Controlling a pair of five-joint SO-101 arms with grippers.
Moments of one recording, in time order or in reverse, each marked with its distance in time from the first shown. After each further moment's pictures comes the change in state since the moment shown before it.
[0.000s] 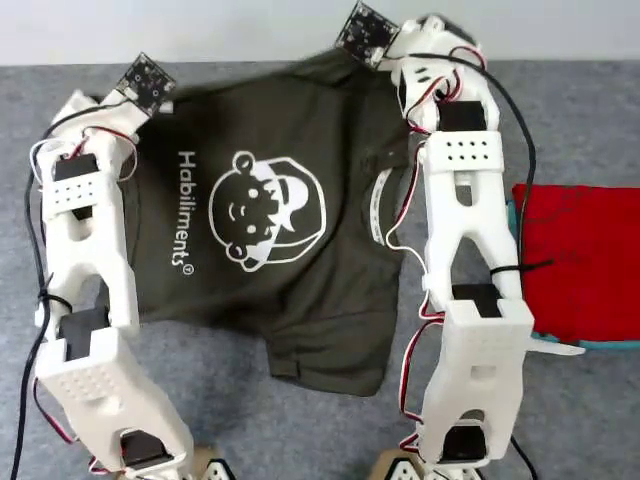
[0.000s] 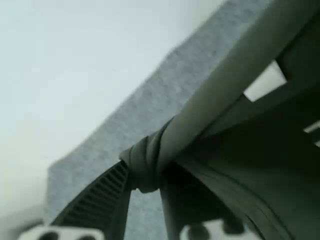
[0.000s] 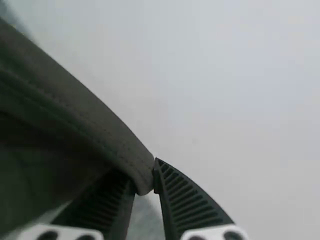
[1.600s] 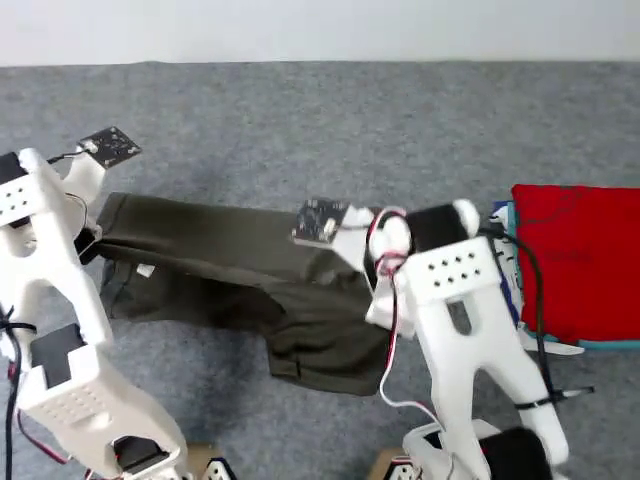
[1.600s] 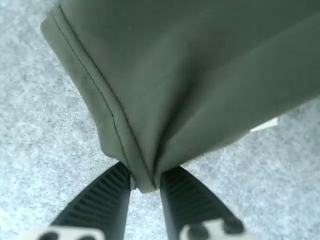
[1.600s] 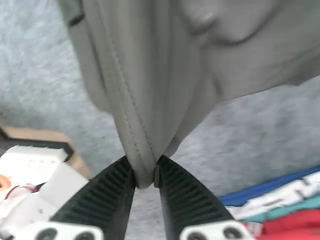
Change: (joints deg) left arm -10.7 -4.2 -7.2 63.4 -11.8; right arm -15.2 -54.5 61.4 61.8 -12.8
